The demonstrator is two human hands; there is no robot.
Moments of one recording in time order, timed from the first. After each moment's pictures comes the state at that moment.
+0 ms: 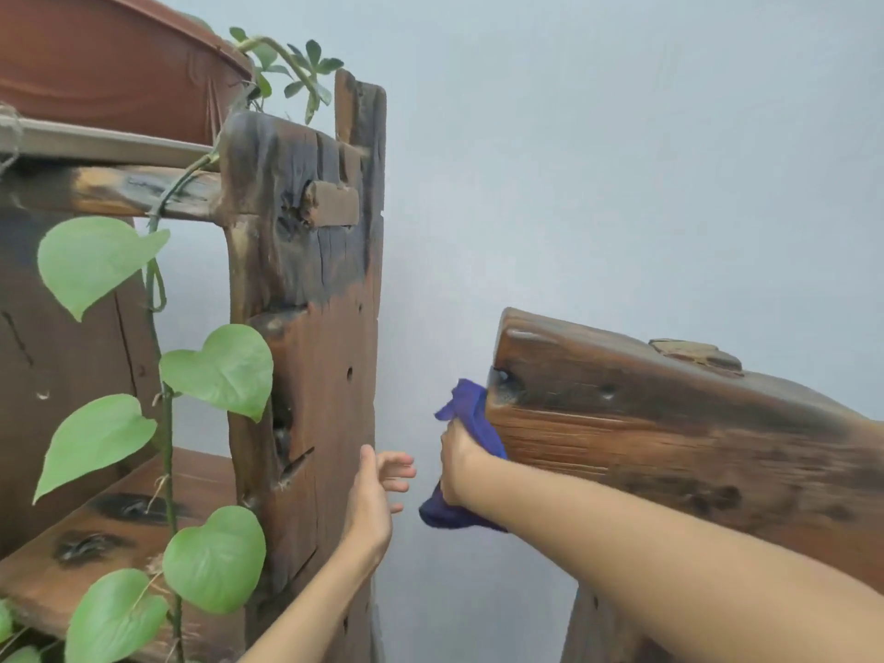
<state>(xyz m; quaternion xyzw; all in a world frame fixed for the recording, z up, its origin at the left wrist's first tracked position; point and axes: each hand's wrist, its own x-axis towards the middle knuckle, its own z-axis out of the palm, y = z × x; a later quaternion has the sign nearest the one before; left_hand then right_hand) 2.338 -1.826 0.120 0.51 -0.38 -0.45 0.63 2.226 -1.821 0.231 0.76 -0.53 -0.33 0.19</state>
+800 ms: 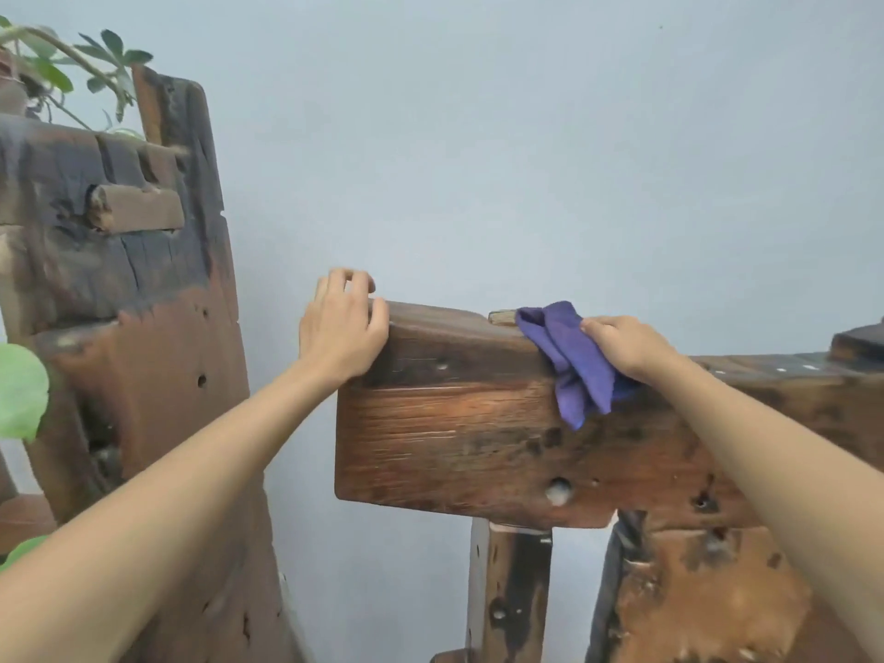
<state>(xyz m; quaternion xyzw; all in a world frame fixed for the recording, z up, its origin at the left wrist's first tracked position) 2.226 -1.858 0.307 0.53 -0.71 0.13 0.44 1.868 -1.808 0.305 0.61 -0.74 0.28 -0.03</state>
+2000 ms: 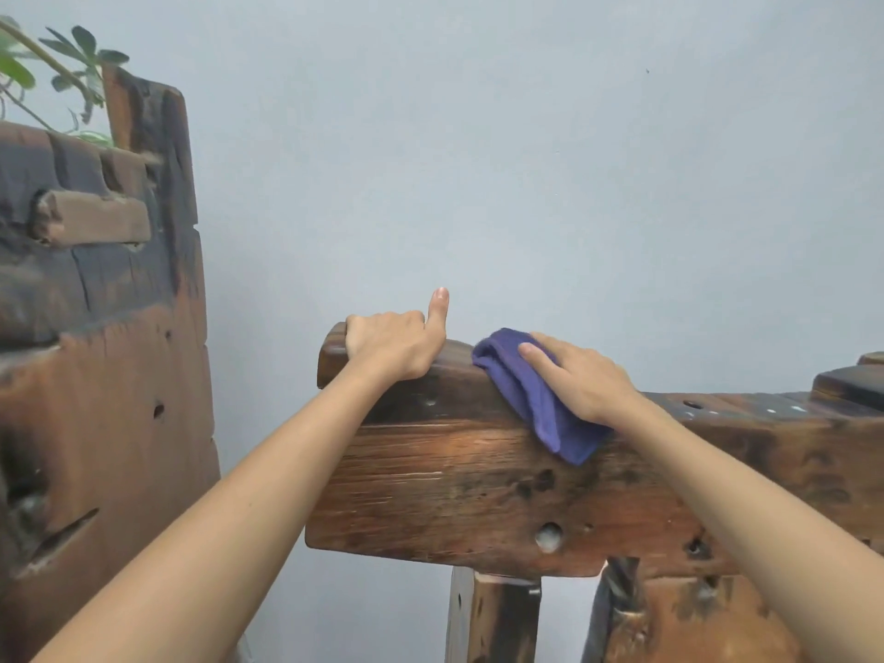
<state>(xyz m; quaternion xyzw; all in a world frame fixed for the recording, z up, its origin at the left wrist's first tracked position) 2.154 -1.878 0.336 0.59 -0.77 0.09 0.22 1.914 -1.818 0.304 0.67 -0.69 0.25 0.05</state>
